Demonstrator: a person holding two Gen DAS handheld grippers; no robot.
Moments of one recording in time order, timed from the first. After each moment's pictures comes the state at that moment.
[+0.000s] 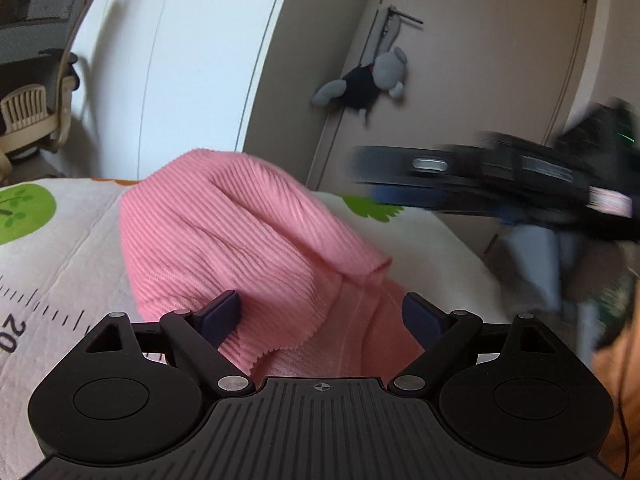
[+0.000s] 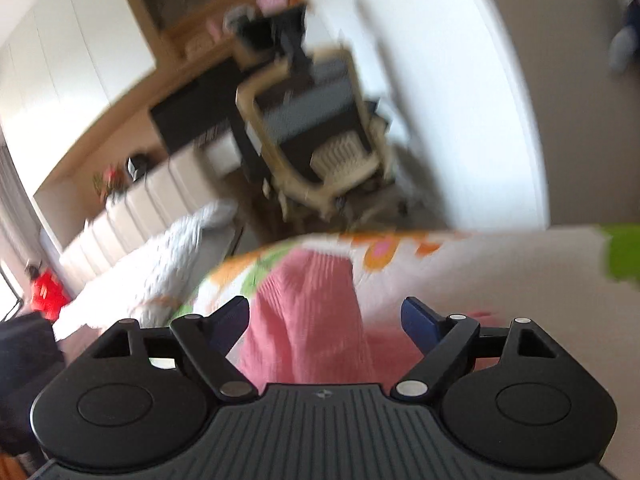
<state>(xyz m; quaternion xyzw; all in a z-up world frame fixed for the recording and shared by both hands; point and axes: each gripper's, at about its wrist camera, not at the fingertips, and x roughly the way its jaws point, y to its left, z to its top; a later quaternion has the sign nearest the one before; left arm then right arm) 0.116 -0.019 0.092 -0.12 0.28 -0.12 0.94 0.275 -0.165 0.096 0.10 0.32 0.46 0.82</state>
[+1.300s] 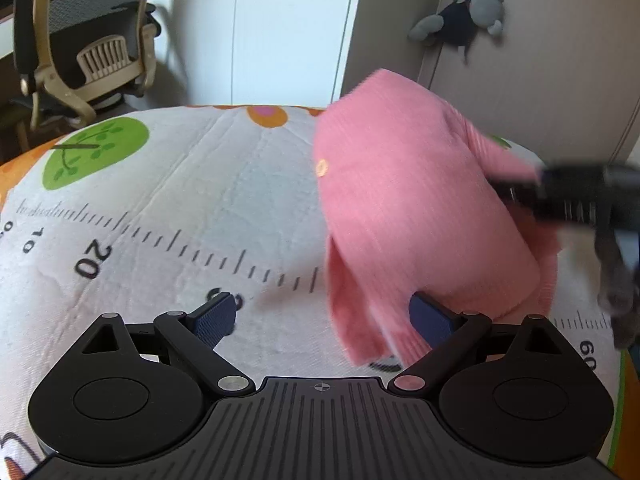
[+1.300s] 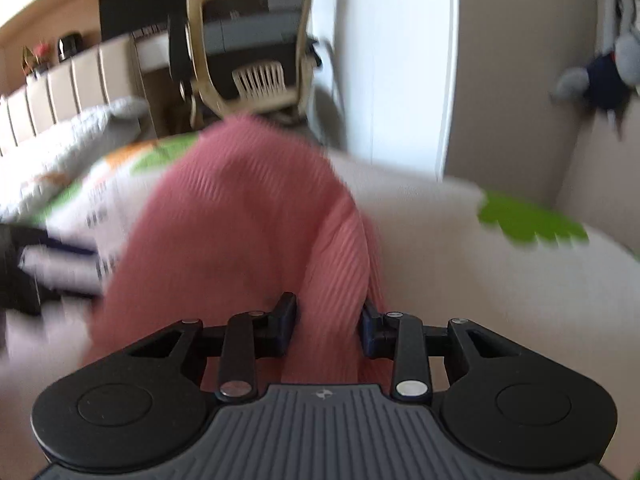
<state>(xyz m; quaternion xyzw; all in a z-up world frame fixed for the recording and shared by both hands) 0.115 0.012 0.064 -0.09 0.39 0.02 0.92 0.228 -0.220 0.056 -0.10 0.34 0.32 0.88</state>
